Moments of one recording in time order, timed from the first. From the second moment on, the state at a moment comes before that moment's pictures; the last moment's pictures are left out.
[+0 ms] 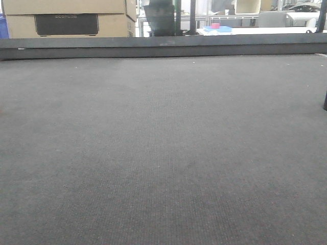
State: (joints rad) left arm -0.10 0.01 0.00 0.04 0.01 -0.03; right arm 0.13 0.01 0.00 0.06 -0.04 -0.06
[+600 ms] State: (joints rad) left arm -0.10 0.10 -0.31 0.04 0.27 -0.03; right arm 0.13 0.06 -0.25 0.19 0.13 -0.06
